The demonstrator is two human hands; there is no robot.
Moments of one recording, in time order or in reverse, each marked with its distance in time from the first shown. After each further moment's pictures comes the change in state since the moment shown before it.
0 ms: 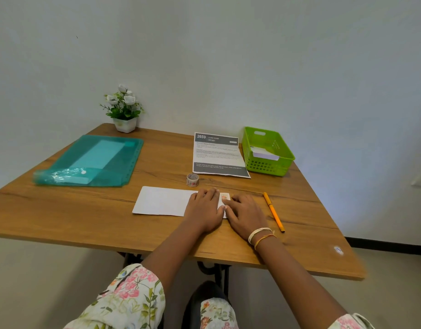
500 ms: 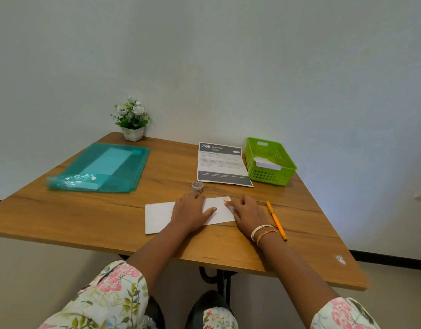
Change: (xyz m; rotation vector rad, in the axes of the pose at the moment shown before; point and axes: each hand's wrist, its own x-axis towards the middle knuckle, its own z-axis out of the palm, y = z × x) left_hand -0.009 -0.040 -0.015 -0.061 0.116 -0.136; right_hand 0.021 0.002 -0.010 -0.139 -0.124 -0.003
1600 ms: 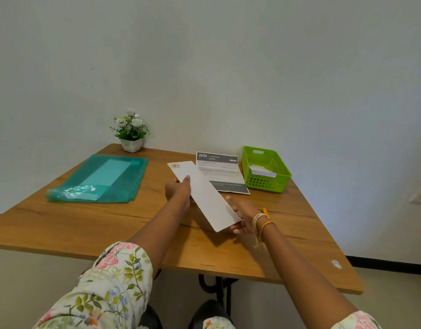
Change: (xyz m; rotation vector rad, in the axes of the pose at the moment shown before) left_hand 0.047 0.013 -0.060 -1.392 0.301 -0.872; right_hand 0.009 -0.033 -0.066 1.183 -0.410 0.773
